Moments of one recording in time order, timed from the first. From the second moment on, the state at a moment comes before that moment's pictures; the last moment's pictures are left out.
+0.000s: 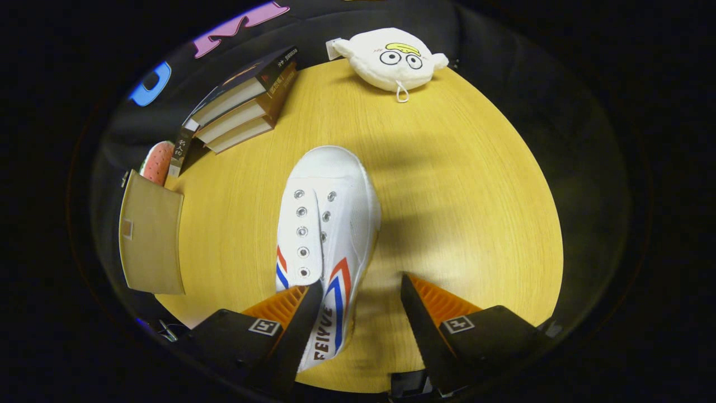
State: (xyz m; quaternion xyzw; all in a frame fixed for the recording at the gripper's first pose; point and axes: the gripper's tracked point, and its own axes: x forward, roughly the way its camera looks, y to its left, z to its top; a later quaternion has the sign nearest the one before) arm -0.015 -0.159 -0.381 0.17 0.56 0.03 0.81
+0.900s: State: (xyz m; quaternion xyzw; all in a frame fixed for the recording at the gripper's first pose) arm -0.013 -0.149 -0.361 0.32 0.54 0.01 0.78
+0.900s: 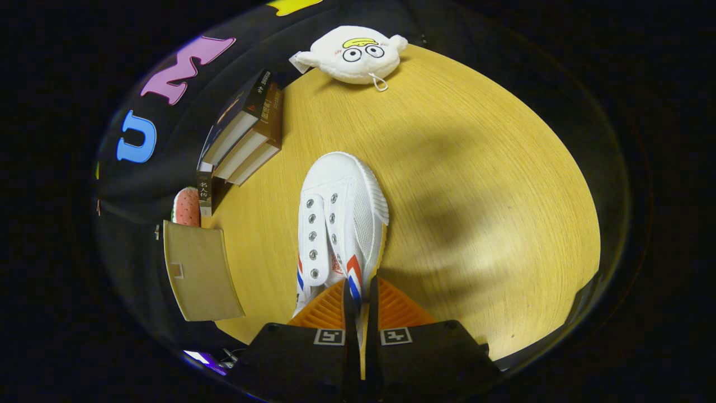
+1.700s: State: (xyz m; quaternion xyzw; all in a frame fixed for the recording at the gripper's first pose) arm -0.011 0.009 -0.153 0.32 0.44 0.10 0.84
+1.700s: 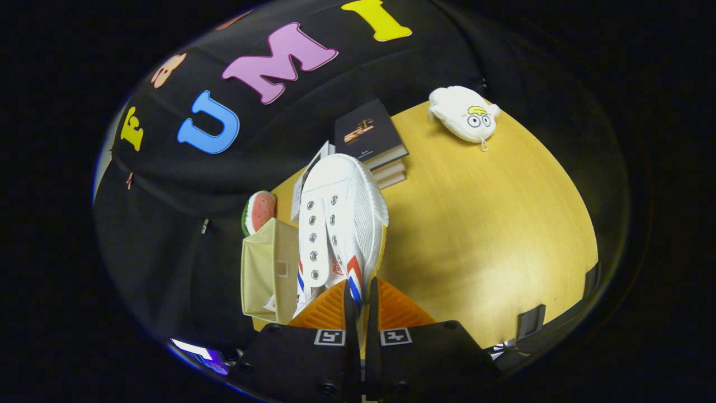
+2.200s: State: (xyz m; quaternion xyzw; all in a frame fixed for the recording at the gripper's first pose) arm 0.006 0.199 -0.132 0.32 0.46 0.16 0.81
